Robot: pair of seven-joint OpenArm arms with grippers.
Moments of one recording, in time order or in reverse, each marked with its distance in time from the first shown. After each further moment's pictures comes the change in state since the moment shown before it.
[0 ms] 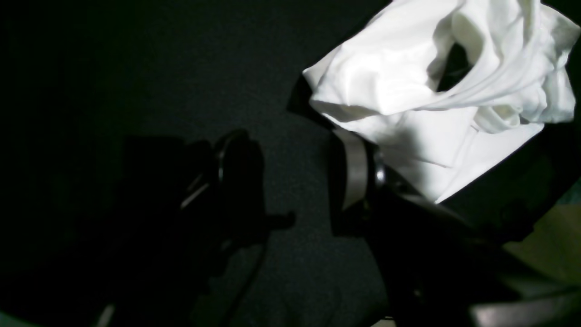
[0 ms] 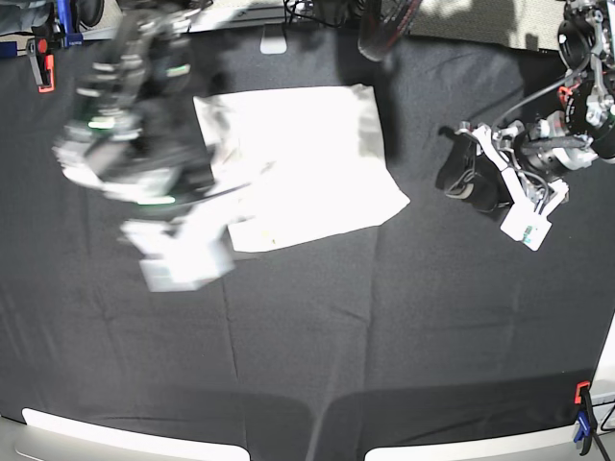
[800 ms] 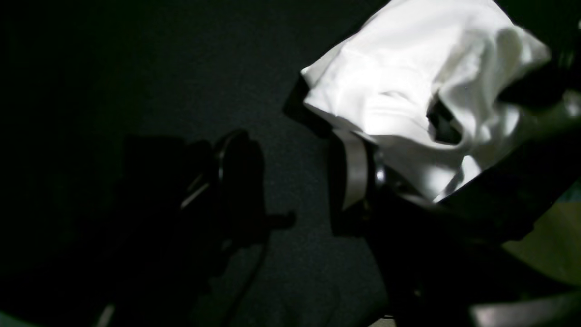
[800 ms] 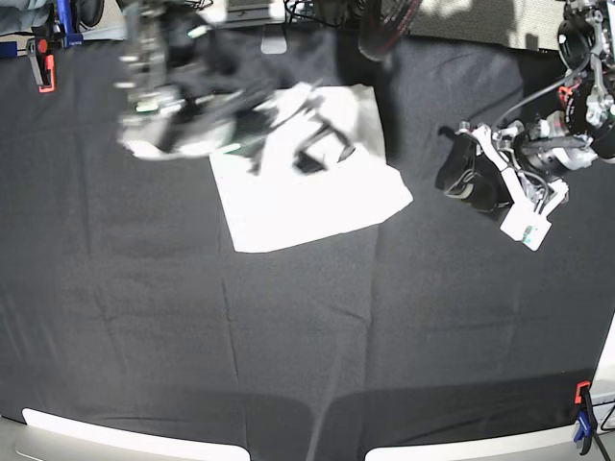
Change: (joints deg) left arm 0.0 0.0 0.0 0.0 0.0 0.0 0.0; right arm -7.6 3.9 -28.8 -8.2 15.6 0.9 -1.7
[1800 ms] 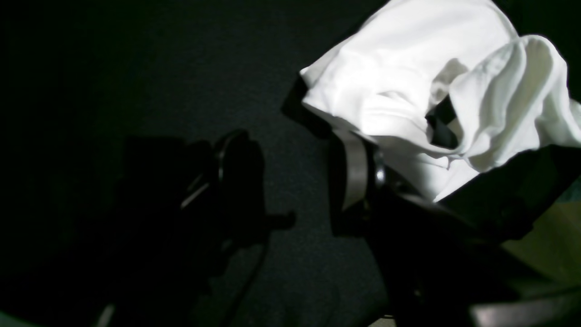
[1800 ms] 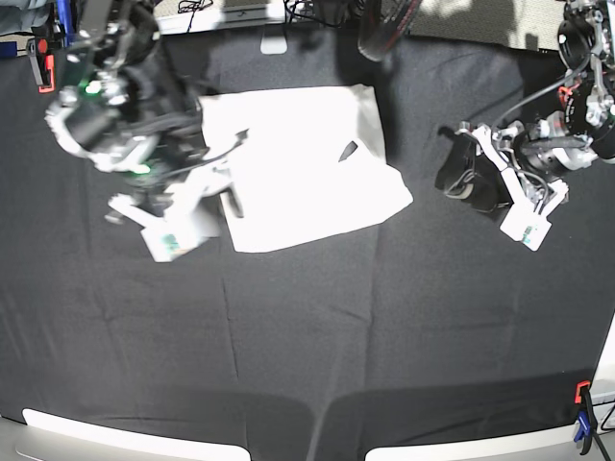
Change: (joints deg) left arm 0.0 0.0 0.0 0.0 0.0 0.0 0.0; right arm 0.3 0.0 19.1 15.1 -19.7 -5.9 1.1
